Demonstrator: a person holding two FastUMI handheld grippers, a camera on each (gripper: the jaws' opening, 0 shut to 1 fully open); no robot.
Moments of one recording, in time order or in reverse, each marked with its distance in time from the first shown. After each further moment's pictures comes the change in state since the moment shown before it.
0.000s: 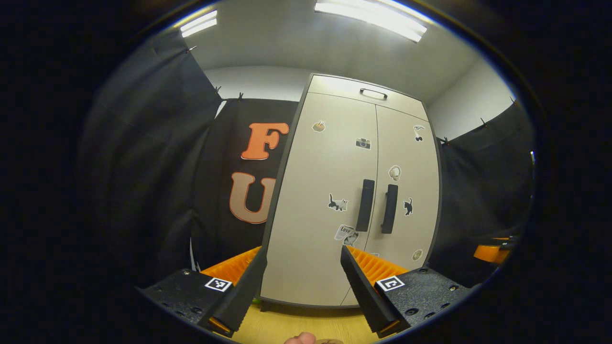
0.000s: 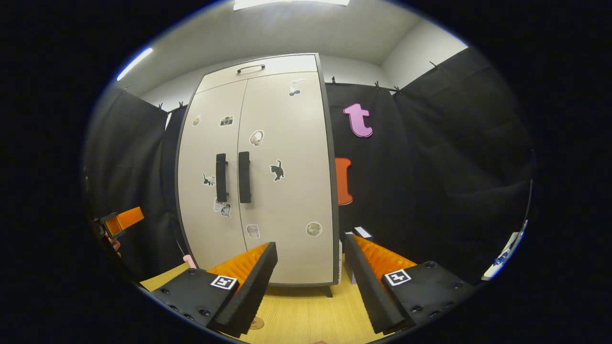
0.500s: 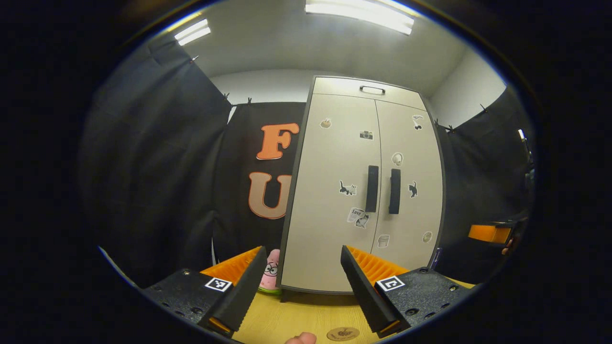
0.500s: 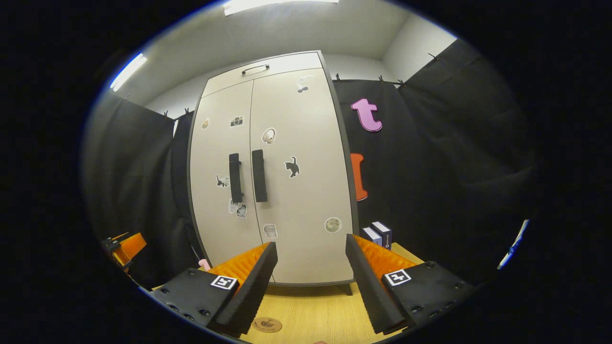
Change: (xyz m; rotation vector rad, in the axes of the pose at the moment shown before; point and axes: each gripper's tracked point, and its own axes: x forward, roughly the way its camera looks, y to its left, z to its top) left arm -0.050 0.001 -0.026 0.068 0.029 0.045; right arm -0.001 0.019 -0.007 0.050 0.009 0.070
